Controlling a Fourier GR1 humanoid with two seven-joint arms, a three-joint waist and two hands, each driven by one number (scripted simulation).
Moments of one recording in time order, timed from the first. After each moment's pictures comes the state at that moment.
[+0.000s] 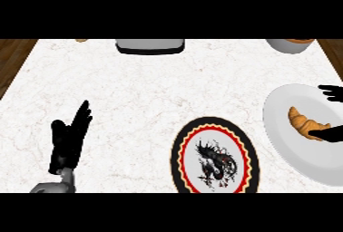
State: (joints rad) left arm -0.03 0.13 -0.02 -1.49 -0.07 0.15 0.24; right arm -0.34 -0.50 -0.40 -0.99 0.60 0.22 -0.24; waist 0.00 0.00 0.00
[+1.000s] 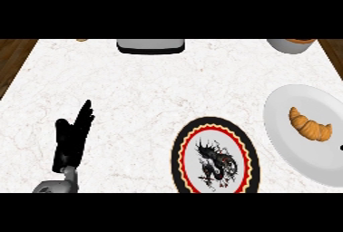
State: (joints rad) left arm -0.04 0.11 -0.01 -1.47 -0.09 0.14 0.23; right arm -0.29 -0.57 -0.62 -0.79 0.16 0.47 -0.54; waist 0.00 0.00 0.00
